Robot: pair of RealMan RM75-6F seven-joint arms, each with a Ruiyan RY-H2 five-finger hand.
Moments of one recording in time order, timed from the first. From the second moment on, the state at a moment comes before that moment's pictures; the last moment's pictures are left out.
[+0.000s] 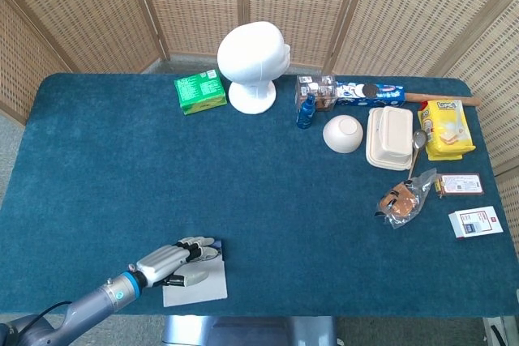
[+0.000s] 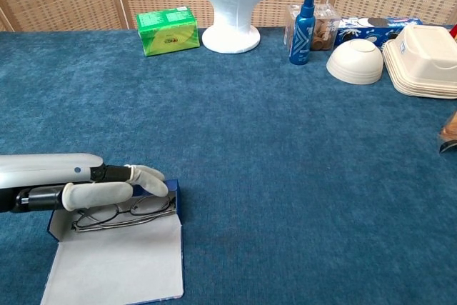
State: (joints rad) left arm -0.63 -1.25 0.09 -1.92 1.36 0.69 -0.16; right arm -0.26 -1.21 0.11 -1.27 -1.46 1.73 0.47
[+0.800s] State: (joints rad) left arm -0.63 -1.26 0.12 -1.93 1.41 0.70 -0.17; right arm -0.27 -1.21 0.10 -1.26 -1.46 1.74 0.48
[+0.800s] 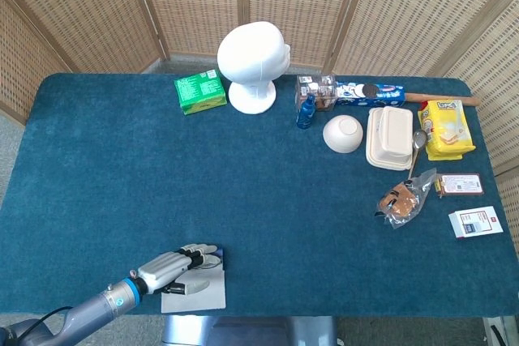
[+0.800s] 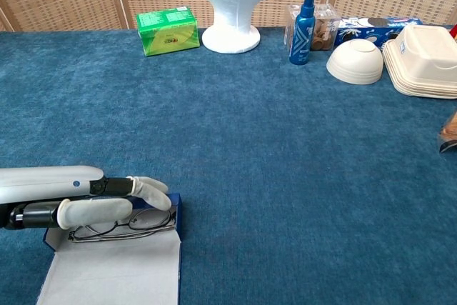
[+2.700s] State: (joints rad) left arm -0.35 -1.34 0.22 -1.81 1.68 1.23 0.07; right arm -0.20 -1.21 0.10 -1.28 -1.51 1.70 0.45
